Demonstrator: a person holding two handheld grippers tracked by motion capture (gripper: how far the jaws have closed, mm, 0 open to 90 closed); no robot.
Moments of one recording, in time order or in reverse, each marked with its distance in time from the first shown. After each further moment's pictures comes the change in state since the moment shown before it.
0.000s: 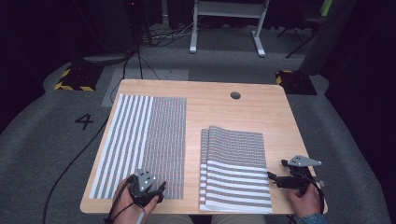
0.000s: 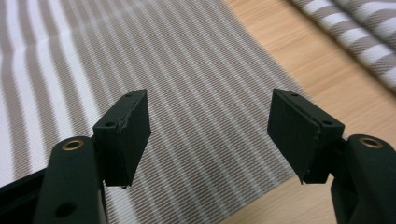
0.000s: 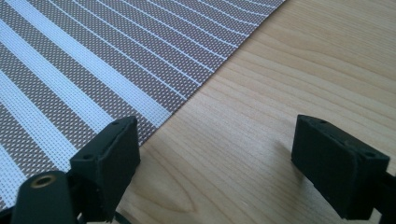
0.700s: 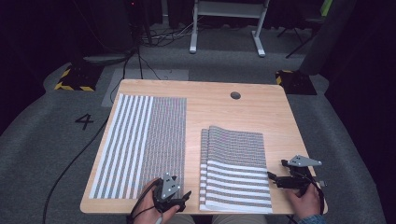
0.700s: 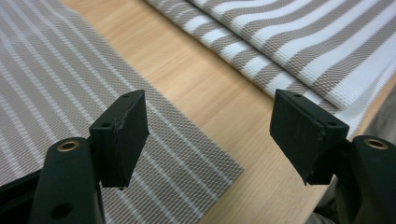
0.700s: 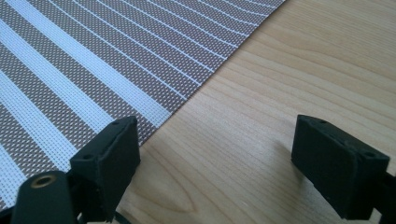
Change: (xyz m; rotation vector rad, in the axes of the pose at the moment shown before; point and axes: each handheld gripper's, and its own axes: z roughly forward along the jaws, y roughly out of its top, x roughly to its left) left arm -0.044 0.005 0.029 -0.056 -0.244 0.140; right arm 0.000 0.000 0.000 0.000 0.000 0.000
